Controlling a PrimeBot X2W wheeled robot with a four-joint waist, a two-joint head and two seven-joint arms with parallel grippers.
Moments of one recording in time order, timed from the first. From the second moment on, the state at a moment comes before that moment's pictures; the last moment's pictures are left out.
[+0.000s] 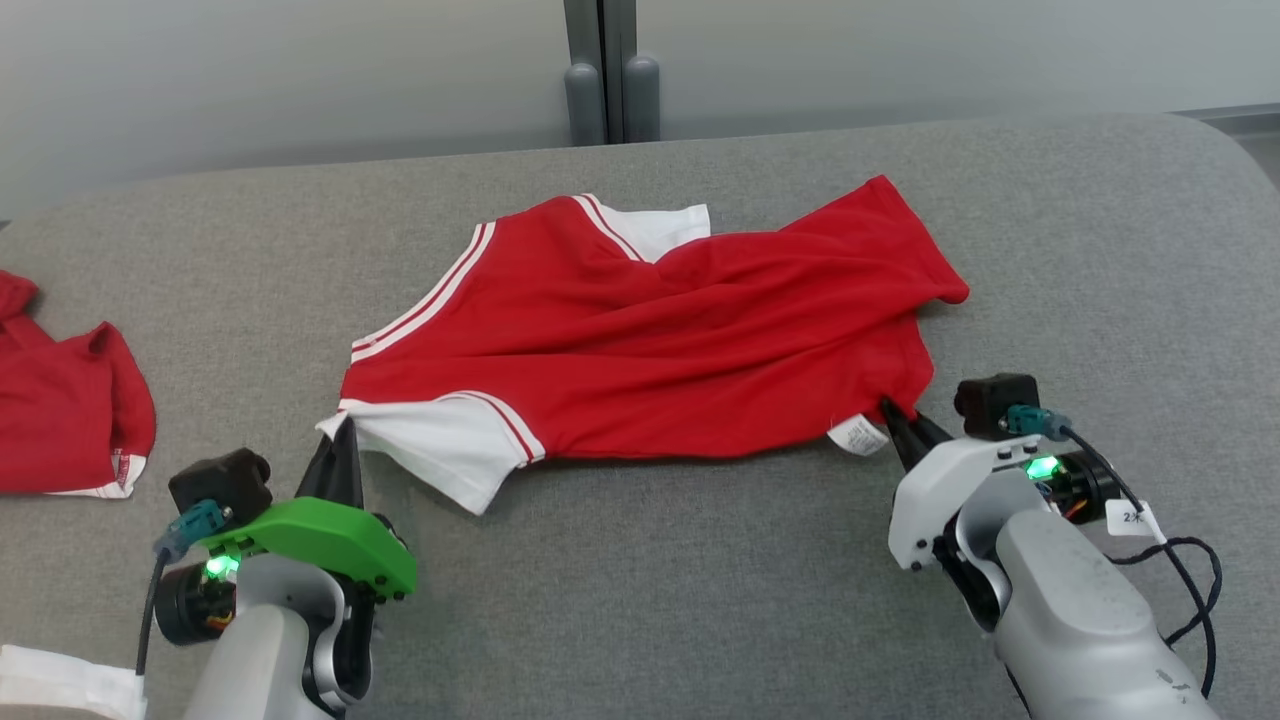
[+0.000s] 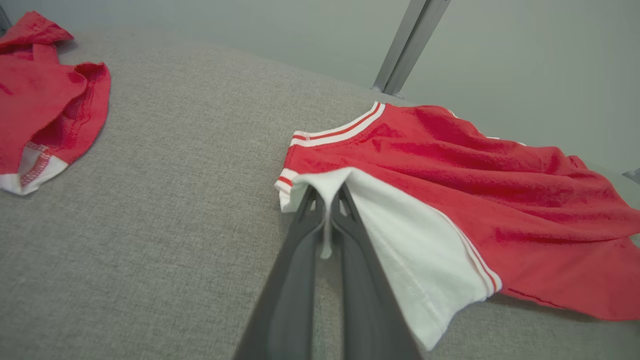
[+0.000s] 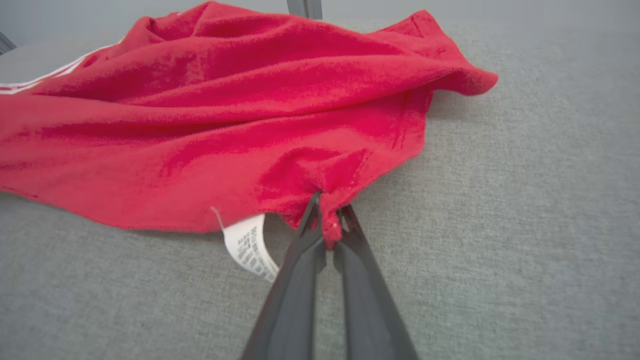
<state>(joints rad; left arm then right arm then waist) -0.28 0.12 -0.16 0.47 -0.54 0.00 -0.07 -0.55 -0.05 0.17 0.88 0.21 0.13 -0.13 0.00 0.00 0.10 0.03</state>
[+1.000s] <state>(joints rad) -0.65 0.38 -0.17 -0.31 -0.43 -0.01 0.24 -0.52 -0.09 -0.09 -0.38 0.22 0.13 0.34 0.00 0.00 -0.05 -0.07</state>
